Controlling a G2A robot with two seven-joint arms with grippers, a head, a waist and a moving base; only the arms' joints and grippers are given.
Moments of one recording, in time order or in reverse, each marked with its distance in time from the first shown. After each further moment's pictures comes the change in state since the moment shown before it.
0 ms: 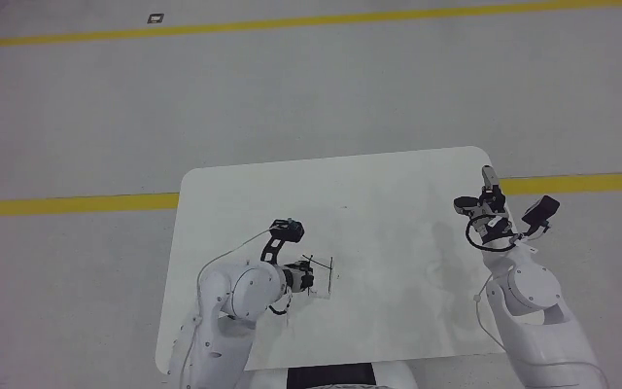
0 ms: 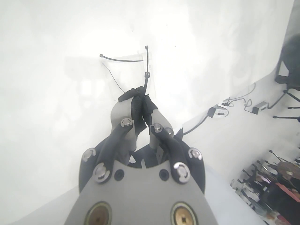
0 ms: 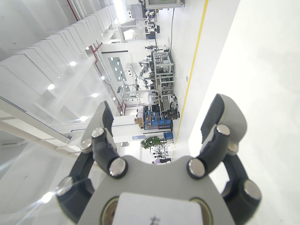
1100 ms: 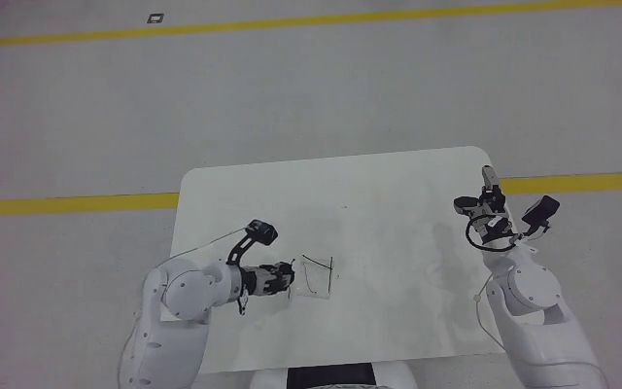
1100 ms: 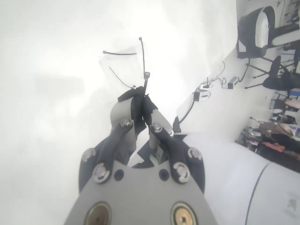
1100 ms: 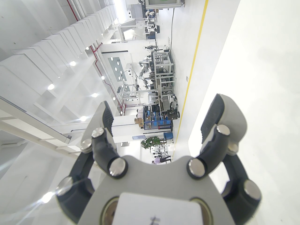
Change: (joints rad) left arm 0.038 0.132 -0.235 0.047 -0.438 -0.390 0.000; right arm 0.000 0.000 0.000 0.000 0.000 0.000 0.000
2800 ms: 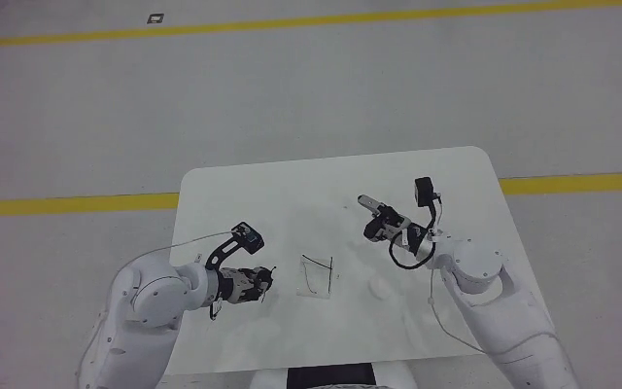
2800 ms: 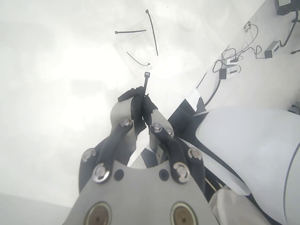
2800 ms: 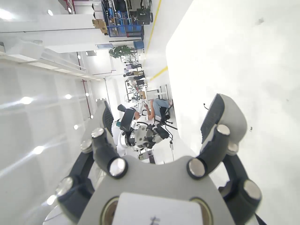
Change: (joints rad) left arm 0.004 0.229 0.020 -0.090 -0.059 -0.038 0.000; right arm 0.206 0.010 -0.300 -0.006 -0.229 0.241 0.567
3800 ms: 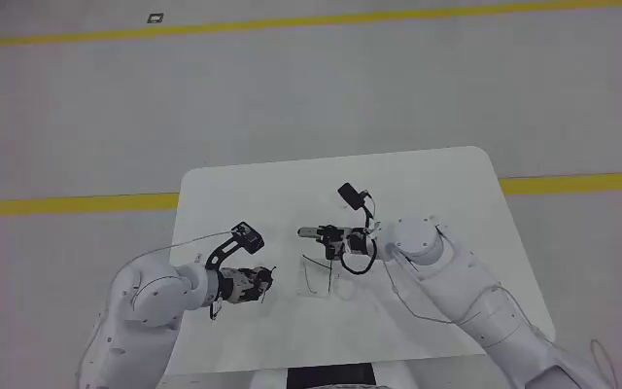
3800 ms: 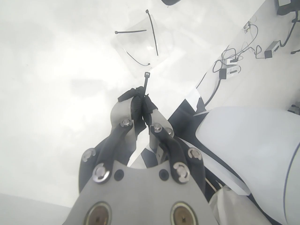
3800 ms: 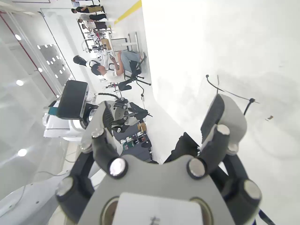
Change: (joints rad) left arm 0.000 0.000 0.000 0.000 0.000 0.000 0.000; right arm 0.338 -0.046 -0.366 0.208 -0.155 0.097 0.267
